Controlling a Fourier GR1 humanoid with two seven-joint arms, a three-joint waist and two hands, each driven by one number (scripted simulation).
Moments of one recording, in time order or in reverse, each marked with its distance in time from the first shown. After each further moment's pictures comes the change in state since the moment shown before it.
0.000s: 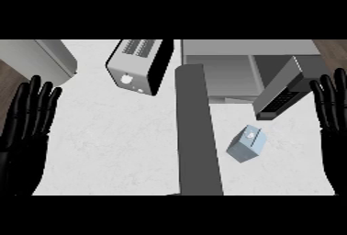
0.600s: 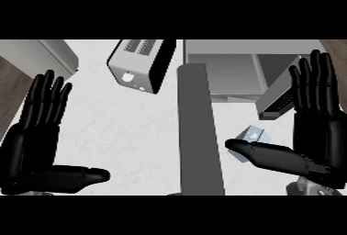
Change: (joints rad) left arm -0.051 -0.034 0.042 0.113 0.064 -0.017 0.015; right arm -0.150 0.109 0.093 0.063 0.140 -0.234 0.190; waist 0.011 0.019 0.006
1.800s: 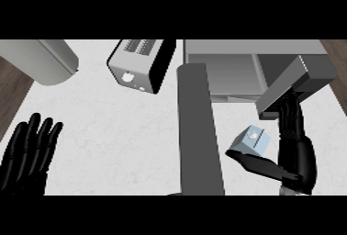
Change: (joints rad) left arm 0.320 -0.056 -0.093 -0.245 -0.025 -0.057 -0.018; right arm 0.245 0.001 0.000 0.265 -0.061 -0.059 -0.279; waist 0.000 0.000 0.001
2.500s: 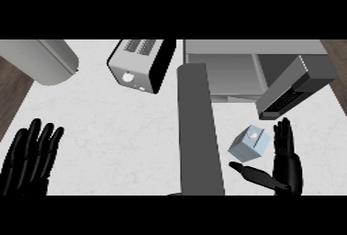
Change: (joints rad) left arm 0.040 -0.023 -0.030 -0.025 -0.024 -0.004 -0.012; right arm 0.052 0.009 -0.087 0.345 -0.109 0.049 -0.348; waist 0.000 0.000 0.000
